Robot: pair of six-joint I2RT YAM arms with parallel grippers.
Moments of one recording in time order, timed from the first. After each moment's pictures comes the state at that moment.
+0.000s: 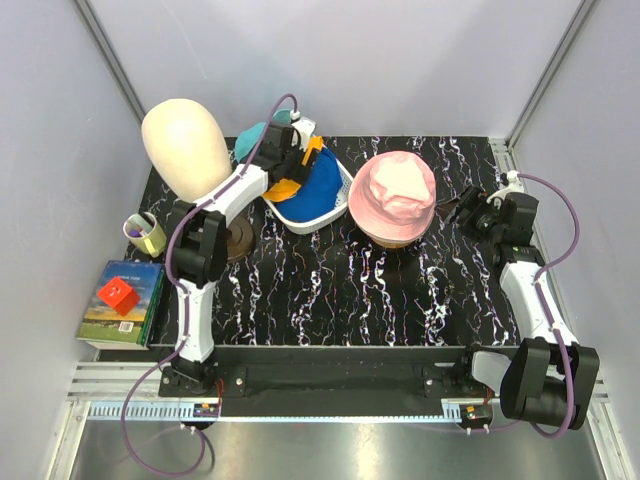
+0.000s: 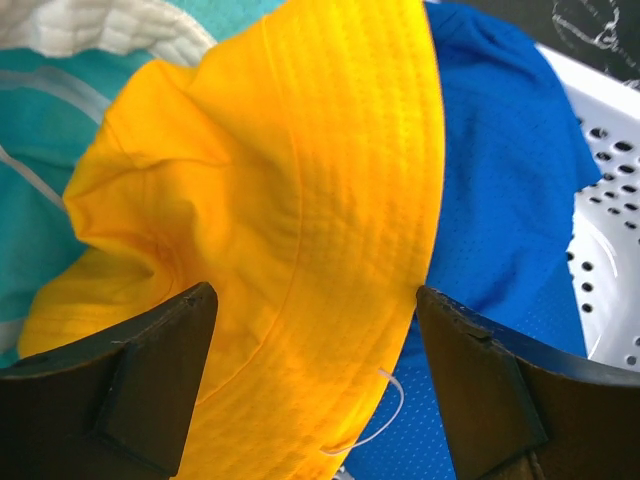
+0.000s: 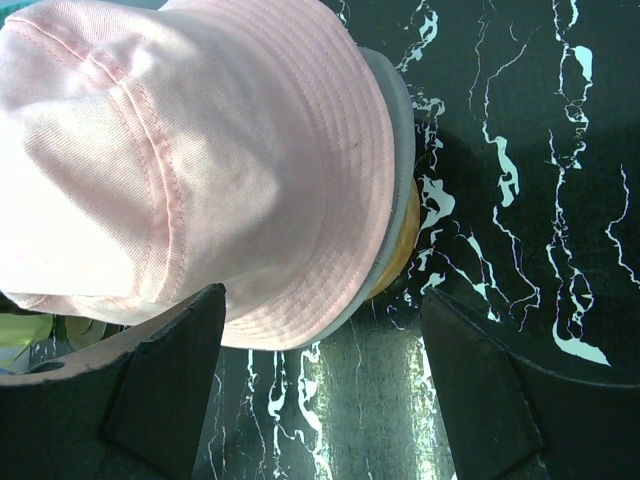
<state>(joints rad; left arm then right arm) -0.37 2.12 1.78 -0.29 -0.04 0.18 -0.17 1.13 0.74 -0.05 -0.41 0.50</state>
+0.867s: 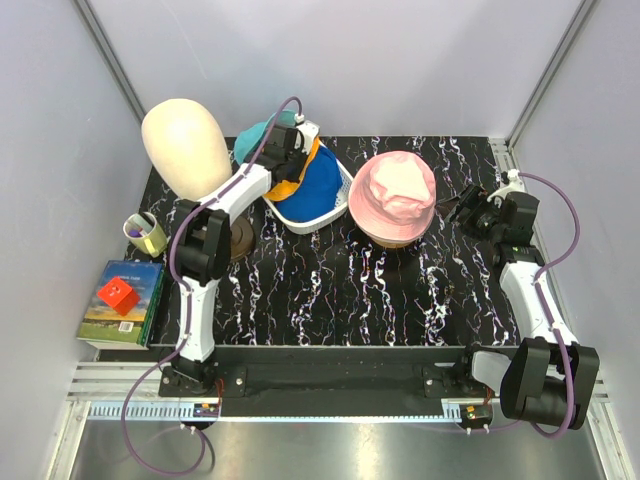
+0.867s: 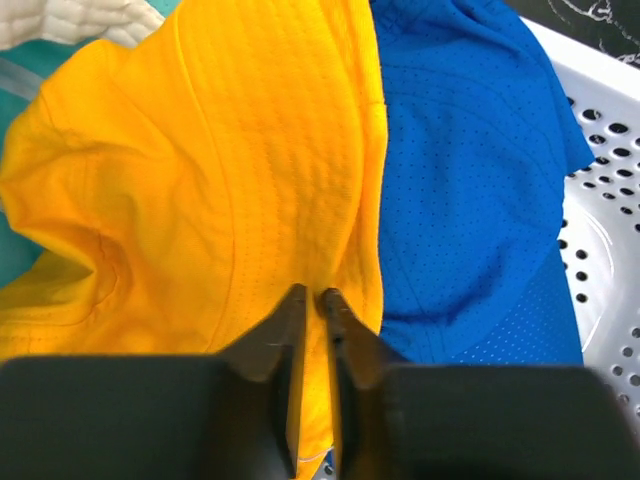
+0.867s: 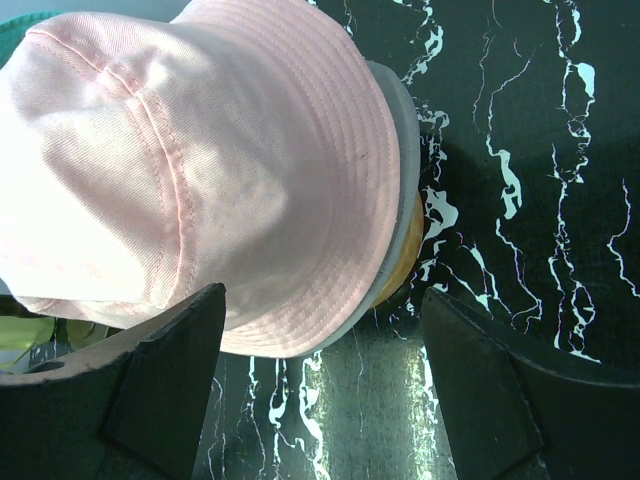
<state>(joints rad) -0.38 2.16 1.81 -0.34 -0.03 0.19 -0.17 1.13 0.74 -0.02 -0.41 0.50</state>
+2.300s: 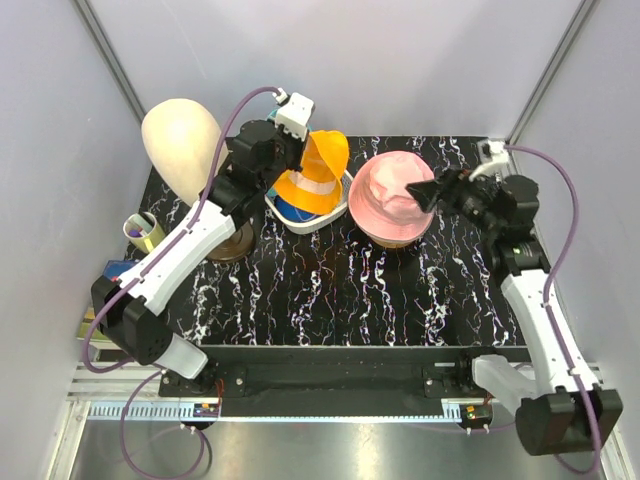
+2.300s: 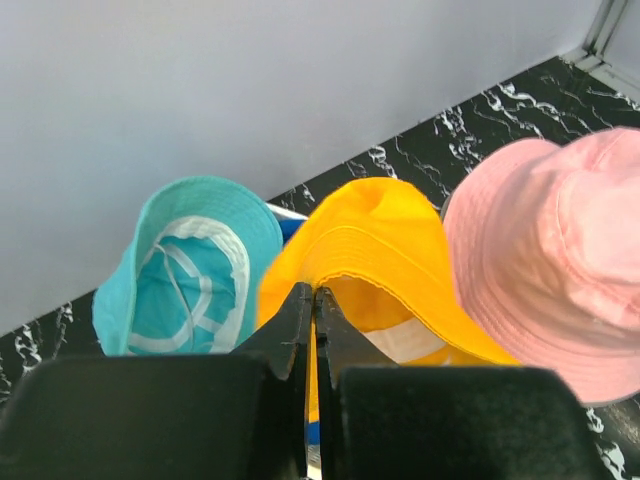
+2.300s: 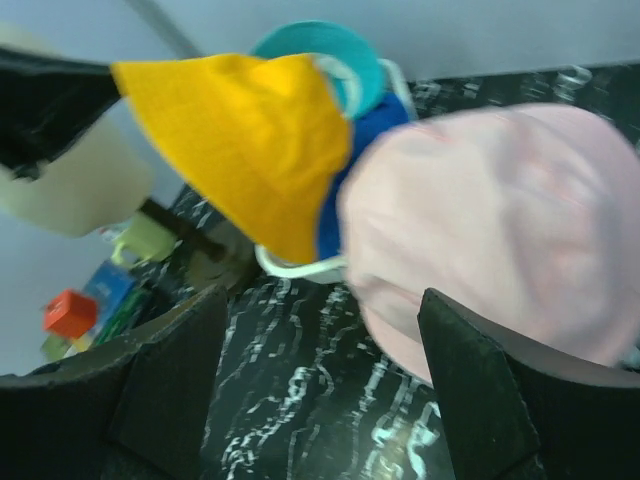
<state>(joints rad) -0.57 1.49 1.49 -0.14 -0.13 0.14 0.02 0.97 0.91 -0.05 -0.51 0.47</state>
